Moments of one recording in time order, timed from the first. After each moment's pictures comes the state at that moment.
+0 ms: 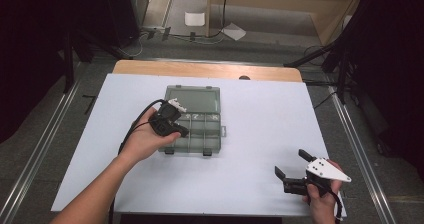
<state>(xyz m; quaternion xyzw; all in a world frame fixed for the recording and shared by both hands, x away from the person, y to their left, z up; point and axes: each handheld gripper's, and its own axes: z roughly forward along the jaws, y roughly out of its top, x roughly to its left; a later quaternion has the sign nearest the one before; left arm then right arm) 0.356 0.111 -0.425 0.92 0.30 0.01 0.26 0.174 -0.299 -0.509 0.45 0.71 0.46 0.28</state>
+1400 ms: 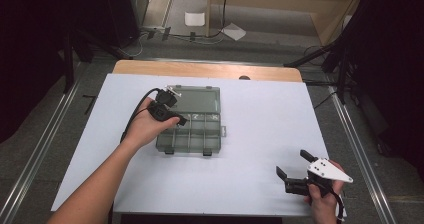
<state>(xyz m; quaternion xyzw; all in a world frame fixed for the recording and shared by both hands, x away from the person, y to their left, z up) 0.403 0.121 -0.436 0.89 0.36 -0.01 0.27 0.173 -0.303 -0.510 0.46 0.71 0.46 0.28</state>
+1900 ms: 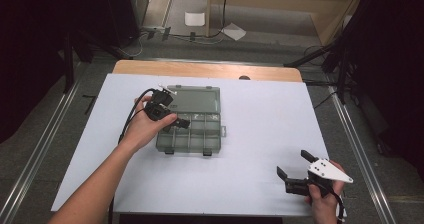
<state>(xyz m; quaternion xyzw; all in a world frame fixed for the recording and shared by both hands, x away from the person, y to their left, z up) 0.400 0.132 -0.432 0.87 0.40 -0.02 0.29 0.173 -0.303 -0.510 0.46 0.71 0.45 0.28</state>
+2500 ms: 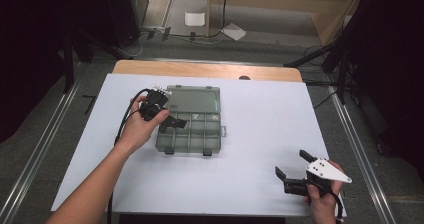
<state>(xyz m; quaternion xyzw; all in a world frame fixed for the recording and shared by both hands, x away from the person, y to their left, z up) 0.394 0.142 -0.428 0.87 0.39 0.00 0.31 0.173 -0.299 -0.508 0.46 0.71 0.45 0.28</state>
